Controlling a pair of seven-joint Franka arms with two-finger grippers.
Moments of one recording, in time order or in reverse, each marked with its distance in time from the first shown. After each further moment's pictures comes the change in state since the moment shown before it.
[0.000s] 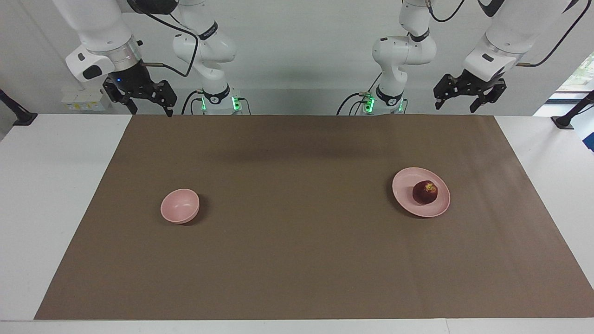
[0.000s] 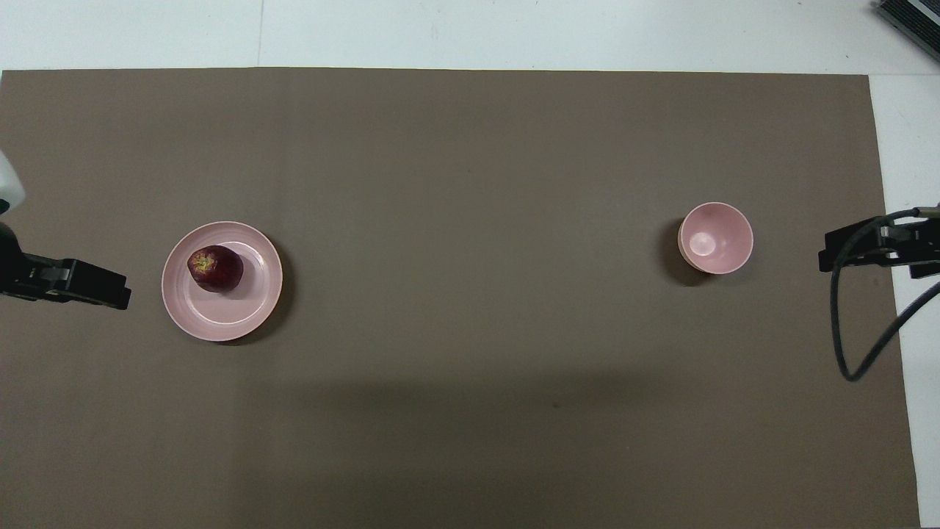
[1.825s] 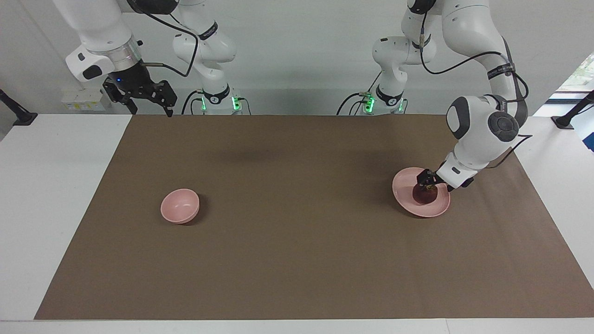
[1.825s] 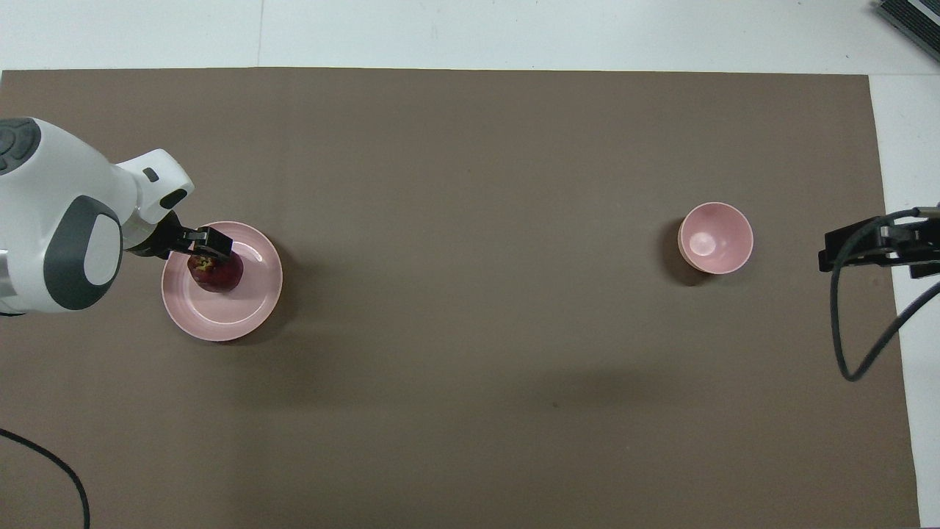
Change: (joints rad) left arm 0.033 0.309 0.015 -0.297 0.000 0.621 0.028; right arm 0.000 0.000 0.000 0.000 0.000 0.000 0.000
